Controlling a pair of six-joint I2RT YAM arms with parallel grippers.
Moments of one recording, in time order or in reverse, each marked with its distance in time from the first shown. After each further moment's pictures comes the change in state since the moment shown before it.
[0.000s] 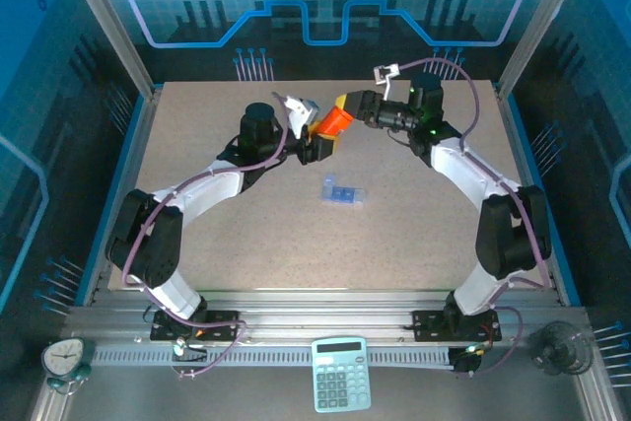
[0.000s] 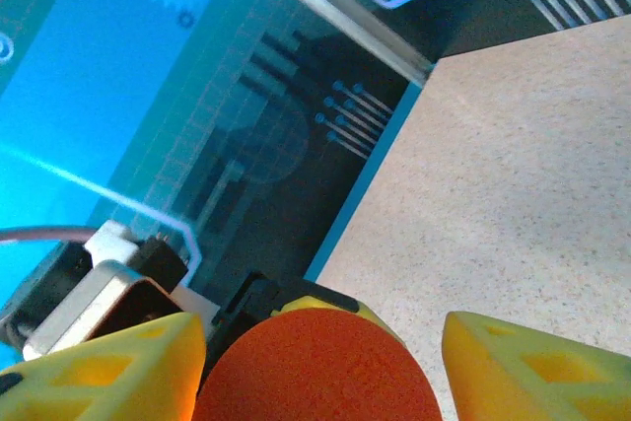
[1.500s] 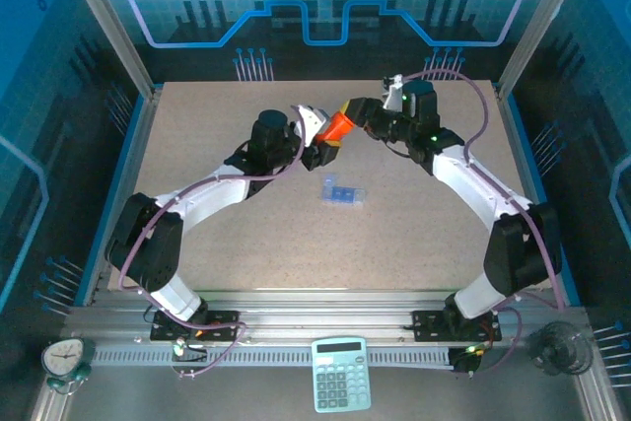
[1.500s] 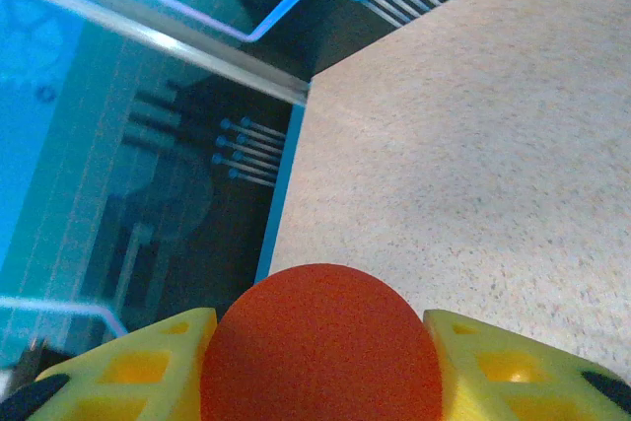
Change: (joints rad) left arm -0.066 -0.018 -0.006 -0.087 -0.244 0.173; right arm 0.056 -0.068 -0.005 -0.237 0.261 0.015
